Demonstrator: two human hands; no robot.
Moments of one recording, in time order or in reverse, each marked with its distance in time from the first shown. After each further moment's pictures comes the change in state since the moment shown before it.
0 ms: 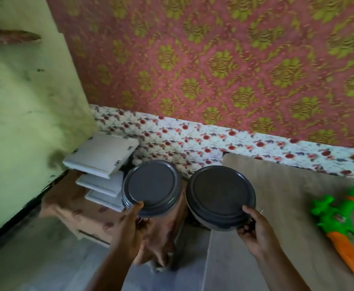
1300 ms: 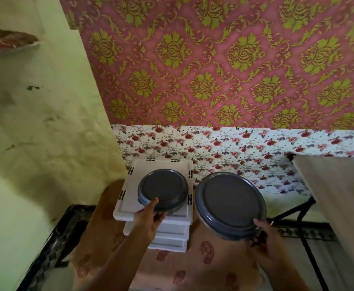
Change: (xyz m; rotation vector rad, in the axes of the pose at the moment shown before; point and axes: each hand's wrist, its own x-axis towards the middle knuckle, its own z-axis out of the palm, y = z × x) left_hand 0.361 0.221 -0.126 0.173 -0.060 -0.279; right_hand 0.045 0.214 0.318 0.163 0.132 -0.058
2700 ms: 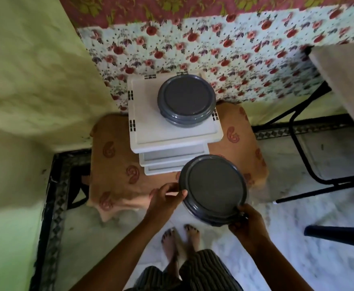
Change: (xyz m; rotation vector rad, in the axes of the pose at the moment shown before) left_hand 0.035 -0.042 -0.182 1.004 -0.501 0.135; right_hand -0.074 0.231 0.010 0.076 0.286 0.209
